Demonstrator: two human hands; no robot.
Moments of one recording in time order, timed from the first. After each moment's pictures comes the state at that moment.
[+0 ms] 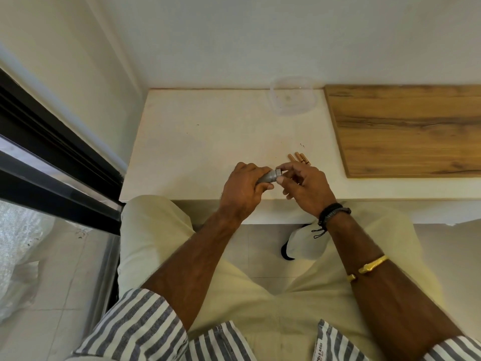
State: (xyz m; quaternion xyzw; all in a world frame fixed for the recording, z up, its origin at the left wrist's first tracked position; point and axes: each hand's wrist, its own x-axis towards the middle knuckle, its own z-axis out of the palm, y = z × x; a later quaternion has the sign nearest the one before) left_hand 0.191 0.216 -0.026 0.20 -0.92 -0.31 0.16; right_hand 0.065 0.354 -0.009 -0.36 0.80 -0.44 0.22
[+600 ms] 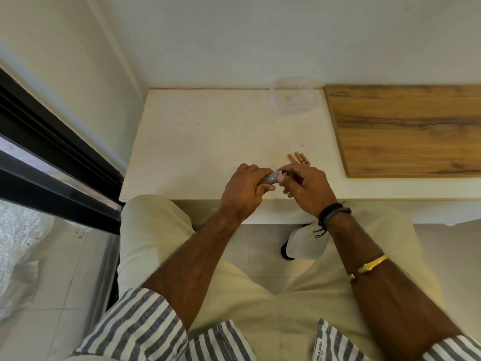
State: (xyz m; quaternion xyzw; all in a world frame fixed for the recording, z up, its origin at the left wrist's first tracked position) left_hand 0.191 0.218 -0.028 0.19 -0.92 -0.32 0.14; right_hand 0.065 0.354 -0.012 -0.38 0.81 -0.40 0.19
